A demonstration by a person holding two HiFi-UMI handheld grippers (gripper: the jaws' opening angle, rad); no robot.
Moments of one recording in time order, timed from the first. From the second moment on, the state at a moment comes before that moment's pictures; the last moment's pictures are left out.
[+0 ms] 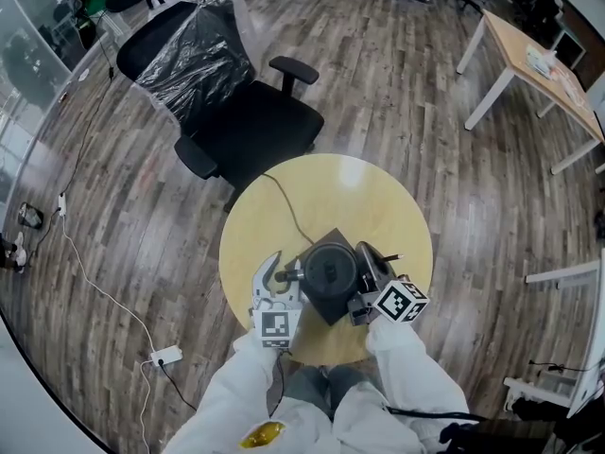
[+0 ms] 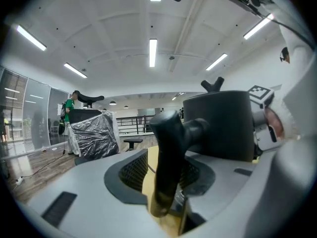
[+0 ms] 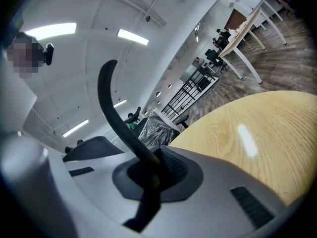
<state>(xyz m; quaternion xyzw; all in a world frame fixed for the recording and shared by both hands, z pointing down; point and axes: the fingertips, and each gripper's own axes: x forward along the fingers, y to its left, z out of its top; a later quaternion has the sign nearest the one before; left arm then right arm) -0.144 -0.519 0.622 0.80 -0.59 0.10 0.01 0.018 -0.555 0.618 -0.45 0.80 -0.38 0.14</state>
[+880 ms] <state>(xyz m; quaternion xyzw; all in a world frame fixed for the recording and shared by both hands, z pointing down) -0.141 -0.483 0.626 0.82 -0.56 0.12 0.04 0.031 -0.549 0.621 -0.47 0.79 -0.37 0.15</state>
